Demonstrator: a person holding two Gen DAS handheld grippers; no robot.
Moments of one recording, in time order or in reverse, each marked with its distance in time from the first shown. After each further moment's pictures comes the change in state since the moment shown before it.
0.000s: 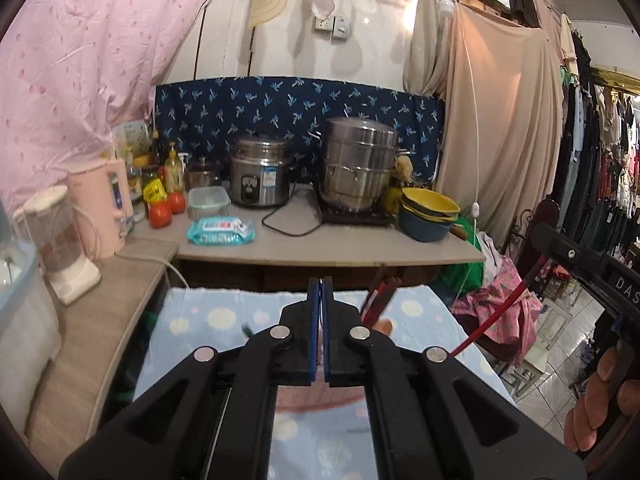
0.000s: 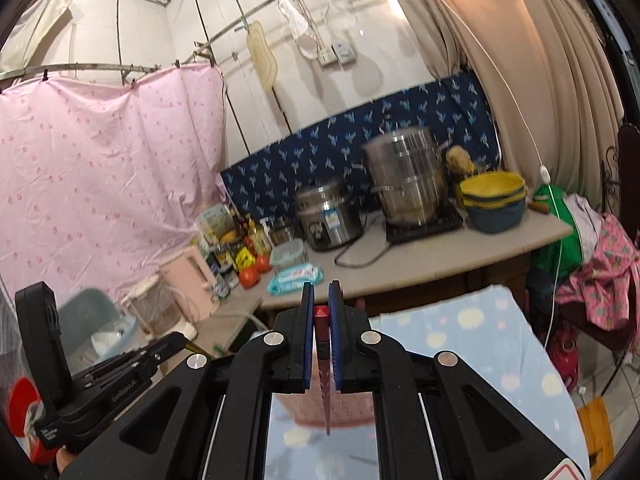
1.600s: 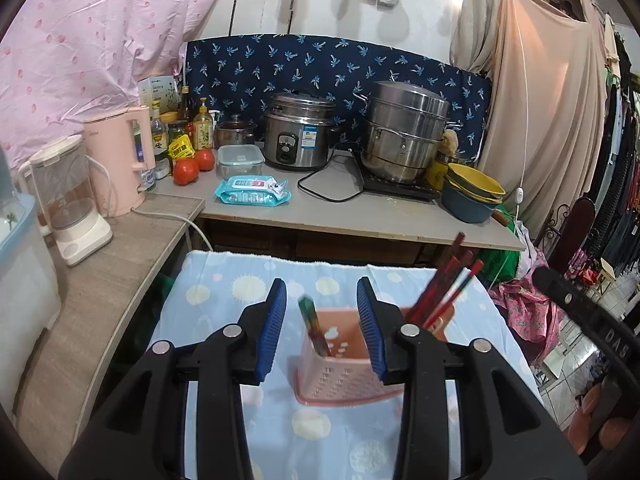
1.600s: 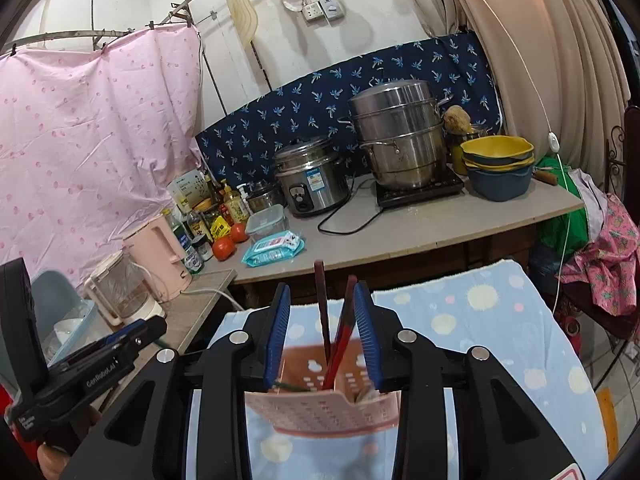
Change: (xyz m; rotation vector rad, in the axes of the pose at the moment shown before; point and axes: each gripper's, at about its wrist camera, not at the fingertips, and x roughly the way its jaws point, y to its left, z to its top) left arm 0.052 0.043 -0.037 -0.083 0.117 0.094; right arm 0.086 -0.009 -0.053 0.009 0.165 -0.067
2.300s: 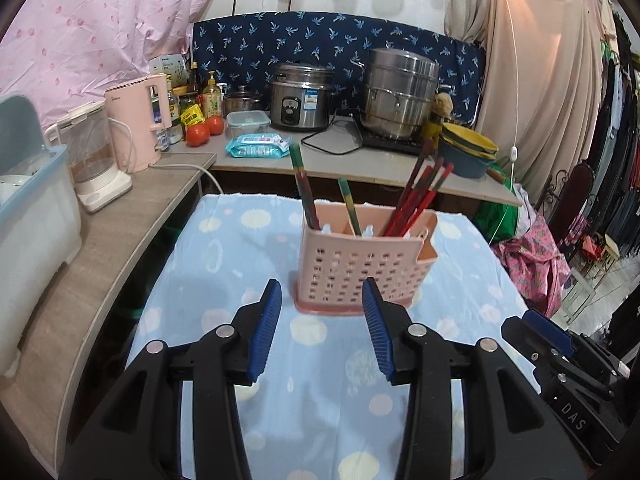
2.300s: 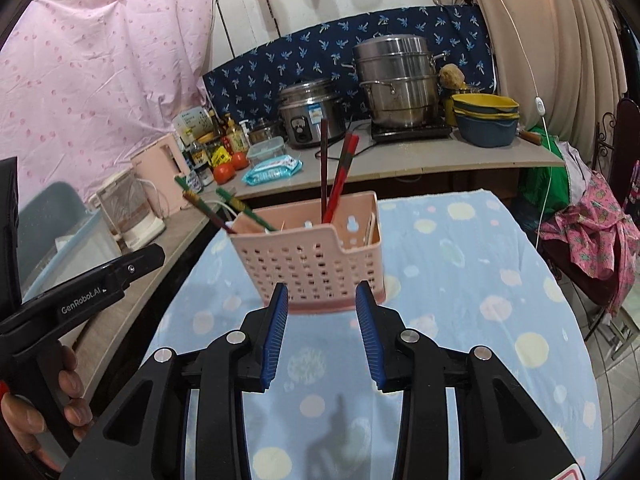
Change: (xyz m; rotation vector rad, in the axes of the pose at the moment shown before) left arm -0.057 -0.023 -0.091 0.027 0.084 0.047; right arm -0.064 0.007 -0.106 -0.084 0.166 -0.049
